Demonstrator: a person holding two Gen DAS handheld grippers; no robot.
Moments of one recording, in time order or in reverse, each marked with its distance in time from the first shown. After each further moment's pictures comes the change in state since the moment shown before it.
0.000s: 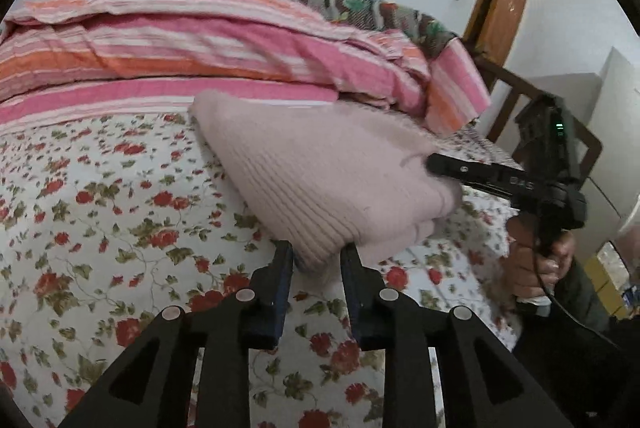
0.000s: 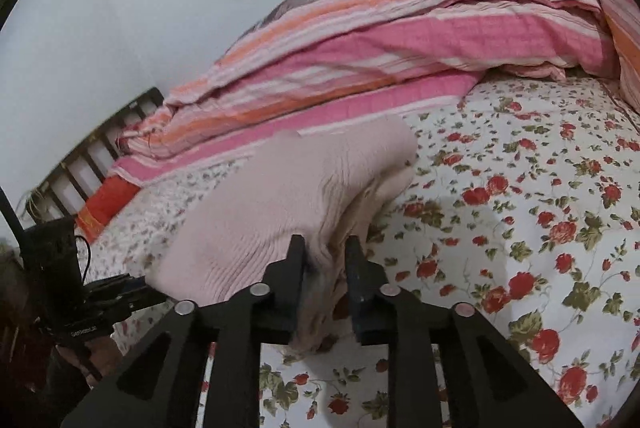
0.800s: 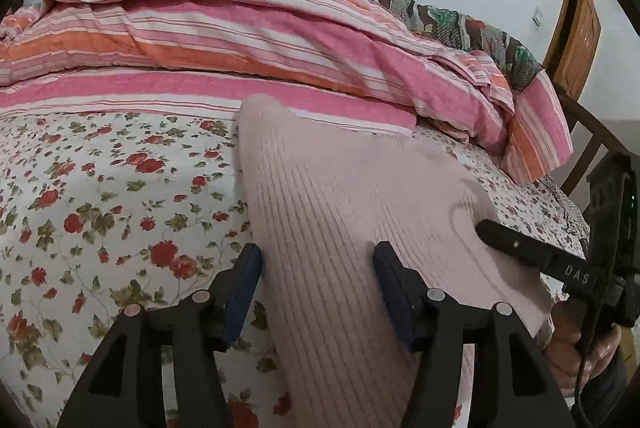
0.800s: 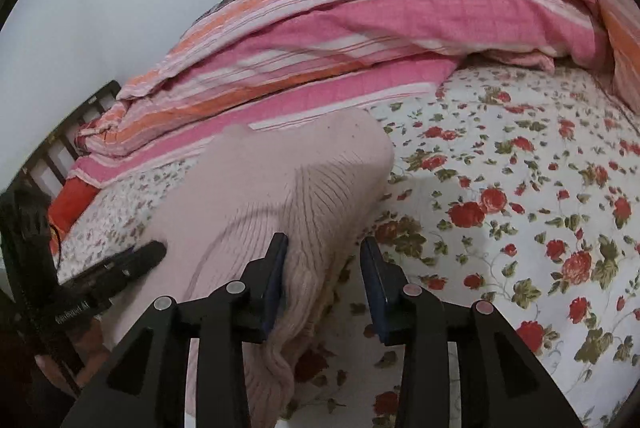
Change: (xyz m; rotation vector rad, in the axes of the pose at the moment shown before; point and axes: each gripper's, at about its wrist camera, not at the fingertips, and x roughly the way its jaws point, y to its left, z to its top) left arm 0.079 0.014 0.041 -0.169 -0.030 0.244; right arm 0.050 -0.013 0.021 0.013 0.071 -0.128
